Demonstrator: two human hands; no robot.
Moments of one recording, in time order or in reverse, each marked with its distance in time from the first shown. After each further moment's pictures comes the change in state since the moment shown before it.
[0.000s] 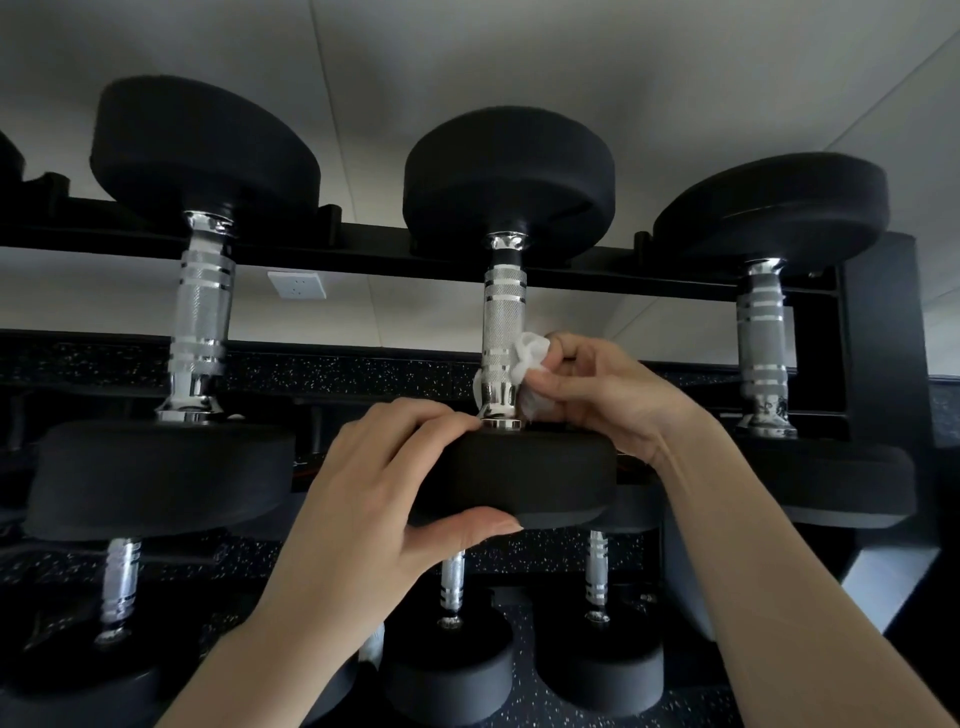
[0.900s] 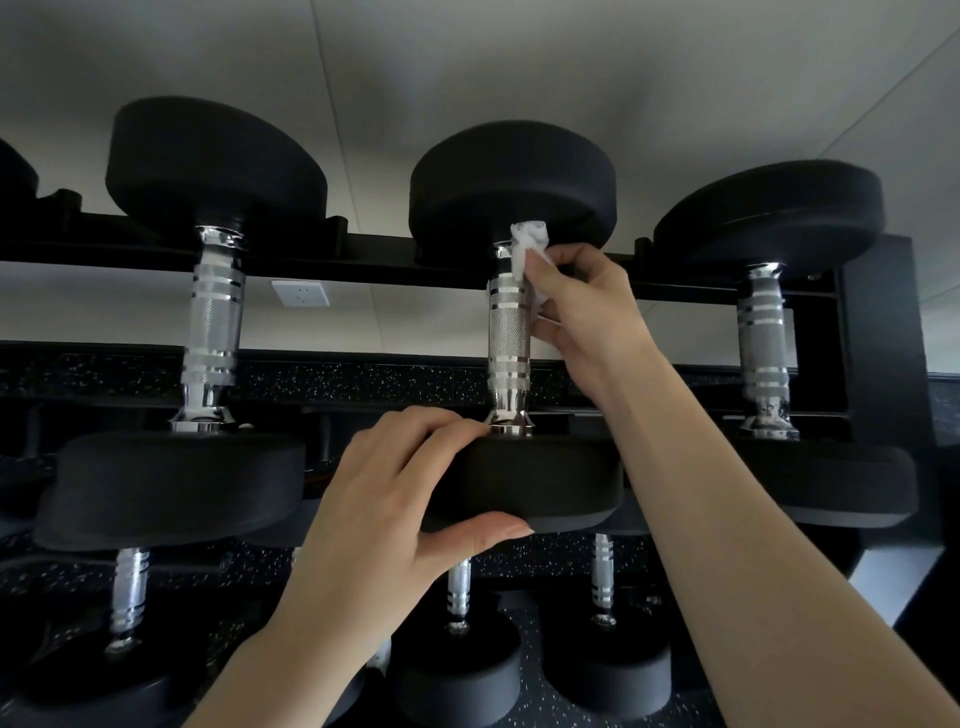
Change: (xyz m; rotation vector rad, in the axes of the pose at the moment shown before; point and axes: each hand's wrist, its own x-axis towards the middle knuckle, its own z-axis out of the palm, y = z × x) left_hand 0.001 0.000 0.000 0.010 0.005 0.003; right_hand 0.044 -0.037 0.032 0.098 0.537 -0.238
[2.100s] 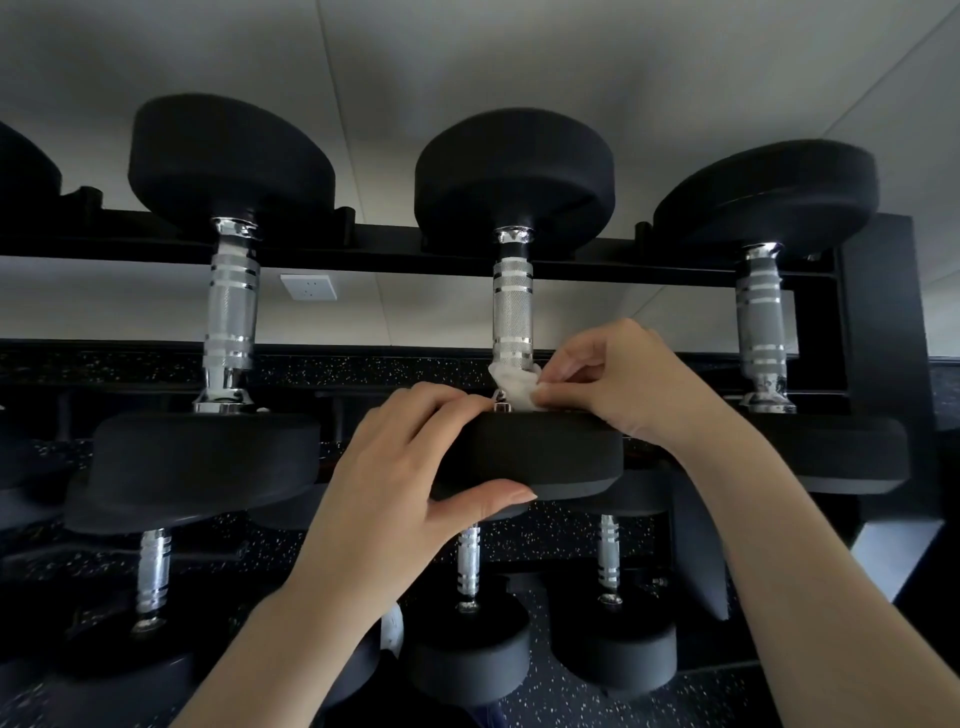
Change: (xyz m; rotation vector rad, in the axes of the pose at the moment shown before) left_hand 0.000 0.002 -0.003 0.017 -0.017 -0.008; right_hand -0.062 -0.004 -0.044 -0.998 -0.348 -0.143
